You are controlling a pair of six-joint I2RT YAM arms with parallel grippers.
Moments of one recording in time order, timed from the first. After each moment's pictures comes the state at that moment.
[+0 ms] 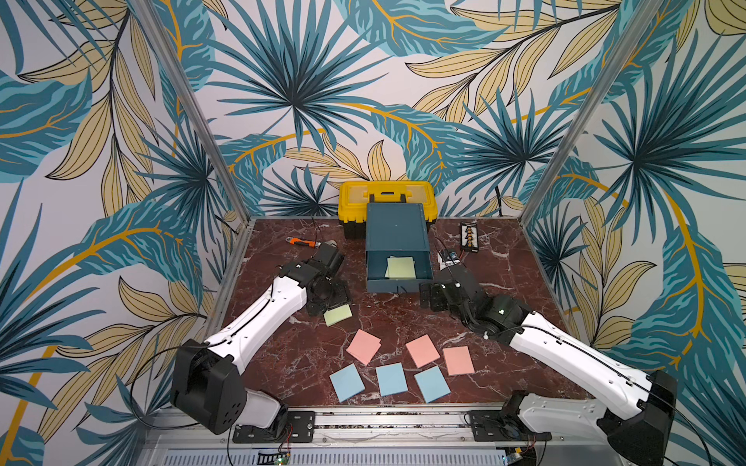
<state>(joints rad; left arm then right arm) -0.45 1.40 1.25 -1.03 0.01 -0.81 0.77 1.18 1.09 -0.63 0.52 0.43</state>
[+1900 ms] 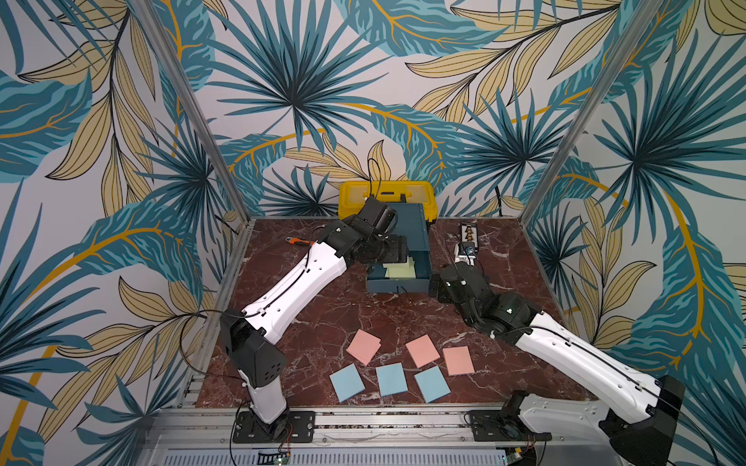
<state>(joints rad) -0.67 1.77 1.90 -0.97 0.04 -0.59 0.77 1.17 1.12 -0.68 0.69 0.54</state>
